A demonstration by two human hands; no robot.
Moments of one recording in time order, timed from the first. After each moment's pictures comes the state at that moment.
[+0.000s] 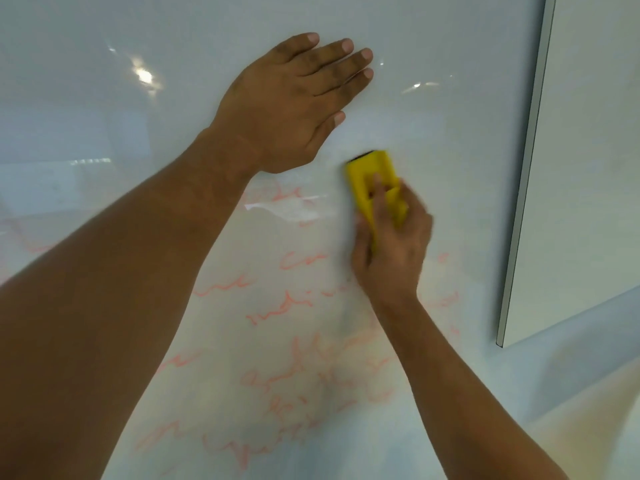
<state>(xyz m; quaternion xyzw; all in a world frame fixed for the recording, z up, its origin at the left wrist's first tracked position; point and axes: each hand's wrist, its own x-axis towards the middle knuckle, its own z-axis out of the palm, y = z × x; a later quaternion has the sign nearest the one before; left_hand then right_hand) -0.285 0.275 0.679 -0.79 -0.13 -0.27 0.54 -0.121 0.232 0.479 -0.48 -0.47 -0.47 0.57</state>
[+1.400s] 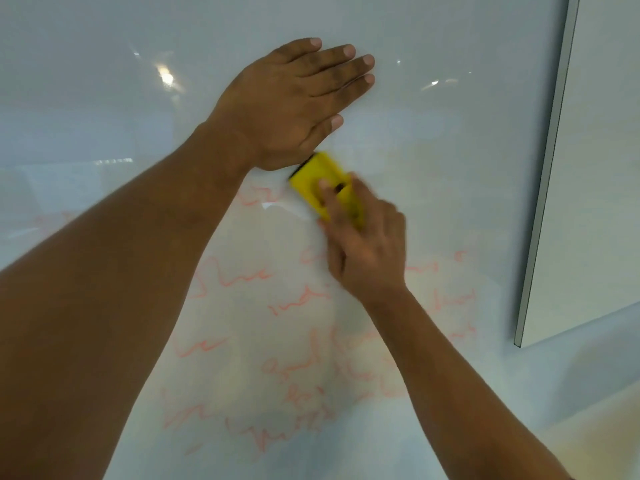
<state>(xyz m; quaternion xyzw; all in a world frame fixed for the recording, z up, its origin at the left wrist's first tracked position) -0.312 0.271 0.682 -0.79 -0.13 -0.23 0.55 -0.166 0.233 0.489 -0.45 -0.52 -0.52 0.51</state>
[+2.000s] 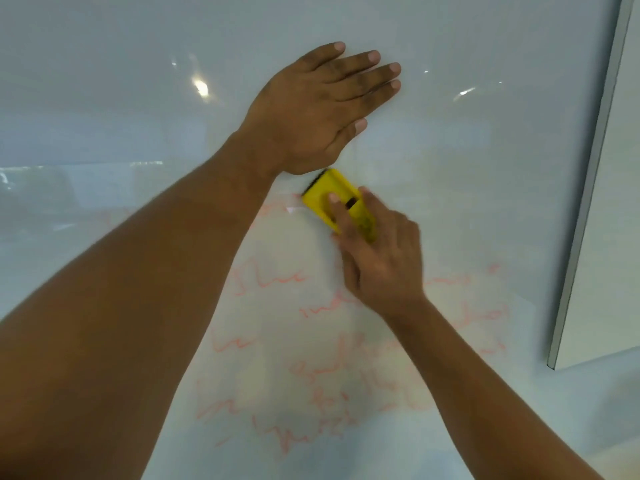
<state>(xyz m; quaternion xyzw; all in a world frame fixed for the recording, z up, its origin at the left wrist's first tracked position) -0.330 0.271 0.685 -0.79 -0.16 -0.24 0.55 -0.185 0.234 0.488 -0.43 -0.56 -0.53 0.47</state>
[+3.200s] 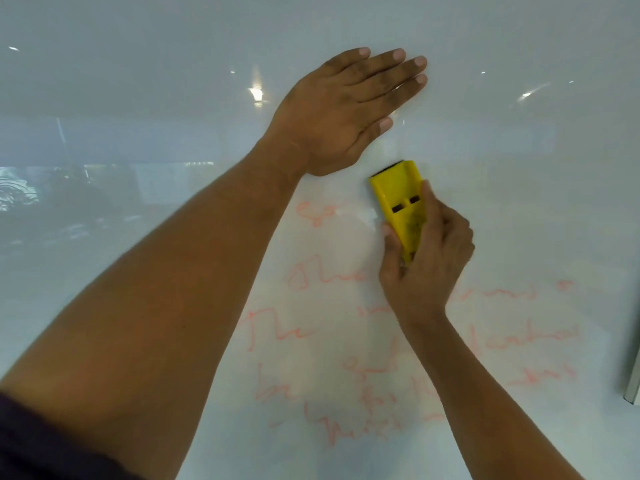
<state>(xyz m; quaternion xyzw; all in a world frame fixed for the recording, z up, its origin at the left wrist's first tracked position) -0.387 0.276 0.689 -0.78 -0.19 -0.25 0.54 -0.234 0.244 0.487 -0.44 -0.48 -0.39 0.65</state>
